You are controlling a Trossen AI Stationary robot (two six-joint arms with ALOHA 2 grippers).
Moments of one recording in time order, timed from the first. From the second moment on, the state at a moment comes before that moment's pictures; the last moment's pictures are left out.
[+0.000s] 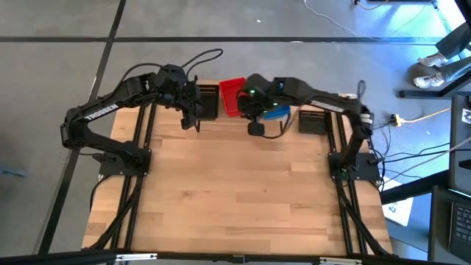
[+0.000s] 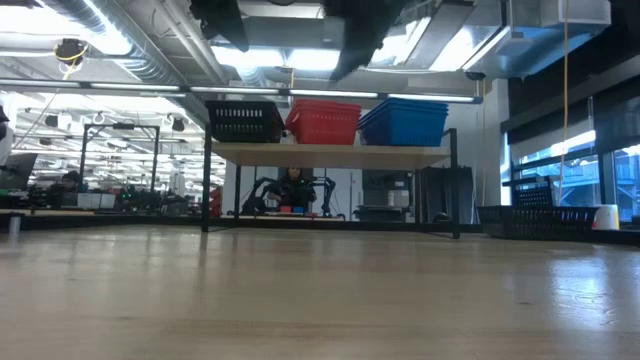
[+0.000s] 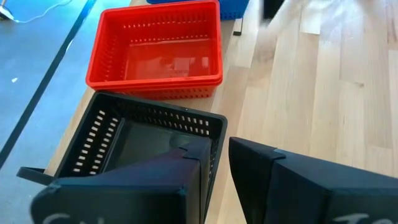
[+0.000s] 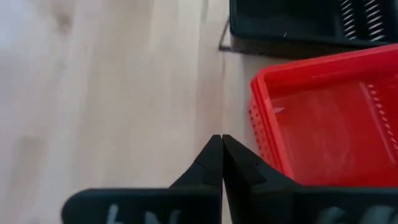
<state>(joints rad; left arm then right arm) 0.43 1.23 1.42 -0.89 0.02 0.16 -0.28 1.82 1.88 -1.00 -0.10 -0.32</state>
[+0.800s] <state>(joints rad) 0.43 1.23 1.42 -0.88 0.02 0.13 -0.28 1.13 1.47 -1.55 0.17 0.62</state>
